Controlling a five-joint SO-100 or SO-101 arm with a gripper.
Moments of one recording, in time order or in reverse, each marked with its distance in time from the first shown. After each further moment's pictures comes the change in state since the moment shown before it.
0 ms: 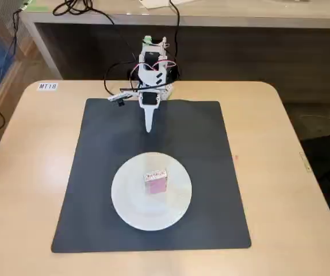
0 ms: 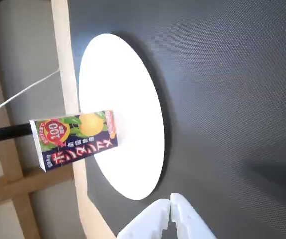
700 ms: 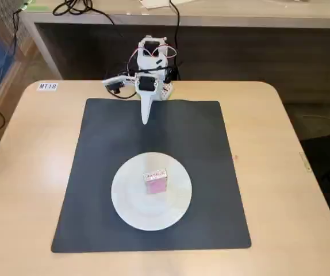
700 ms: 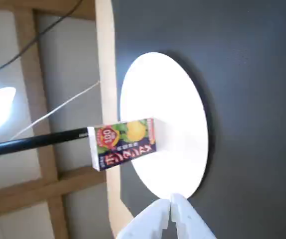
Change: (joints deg) arm 1.4 -0.1 -10.1 0.1 2.0
